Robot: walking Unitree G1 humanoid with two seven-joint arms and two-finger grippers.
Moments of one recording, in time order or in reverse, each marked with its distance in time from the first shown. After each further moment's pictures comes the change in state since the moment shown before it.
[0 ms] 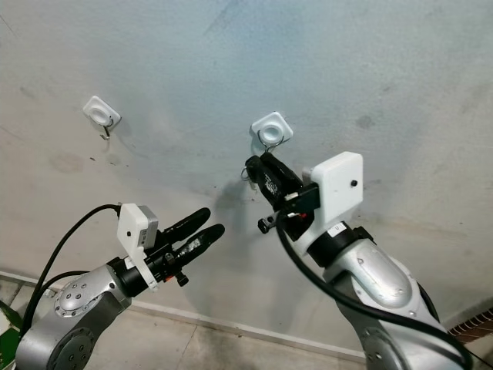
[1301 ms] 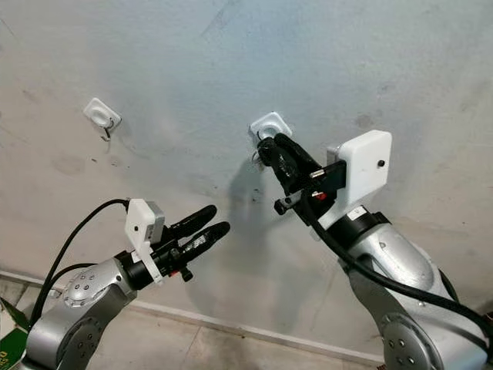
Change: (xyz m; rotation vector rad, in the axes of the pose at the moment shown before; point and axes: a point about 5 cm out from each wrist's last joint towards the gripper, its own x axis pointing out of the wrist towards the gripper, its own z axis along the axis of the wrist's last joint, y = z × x) left arm 0.010 0.003 -0.002 0.004 0.002 -0.056; right arm 0.001 -0.017 0.020 -0.029 -0.065 -0.077
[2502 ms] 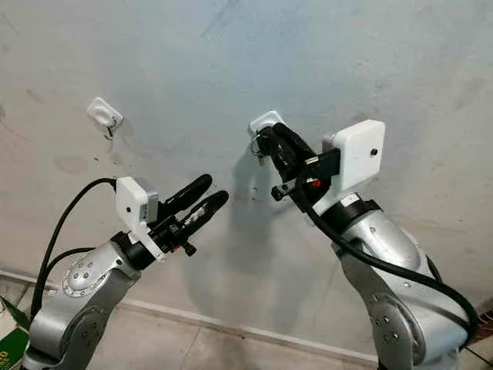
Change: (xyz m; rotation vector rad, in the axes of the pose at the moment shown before) left arm 0.011 0.000 0.032 0.095 -0.146 0.094; right arm 0.014 -0.009 -0.005 -0.013 -0.030 -0.019
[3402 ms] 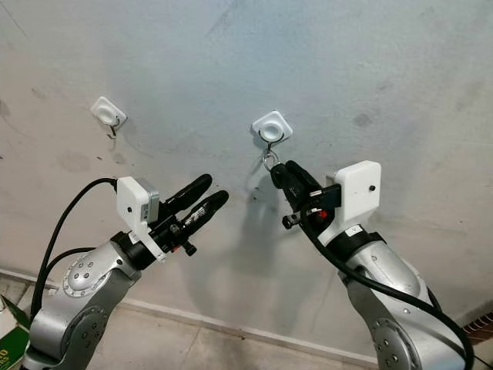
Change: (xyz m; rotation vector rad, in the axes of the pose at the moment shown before) left arm 0.000 0.000 0.000 0.006 0.003 -0.003; right arm -0.023 -0.008 -0.036 0.033 0.122 -0.067
